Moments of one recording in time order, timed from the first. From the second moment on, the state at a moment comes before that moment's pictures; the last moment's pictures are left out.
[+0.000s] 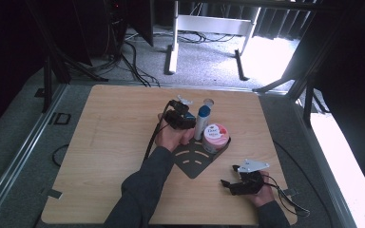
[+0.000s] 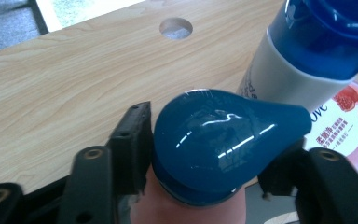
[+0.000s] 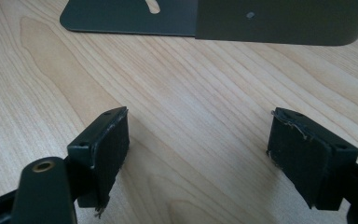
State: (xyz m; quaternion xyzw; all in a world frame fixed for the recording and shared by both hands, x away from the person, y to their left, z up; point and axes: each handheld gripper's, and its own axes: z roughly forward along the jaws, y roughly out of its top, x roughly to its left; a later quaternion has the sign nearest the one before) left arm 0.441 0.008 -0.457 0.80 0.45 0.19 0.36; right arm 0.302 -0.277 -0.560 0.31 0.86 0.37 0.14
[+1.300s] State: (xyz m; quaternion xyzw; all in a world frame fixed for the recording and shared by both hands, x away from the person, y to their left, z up) left arm 0.383 0.071 -0.475 0.81 0.42 0.19 0.36; right arm 0.302 -0.277 -0.560 0.32 0.86 0.37 0.14
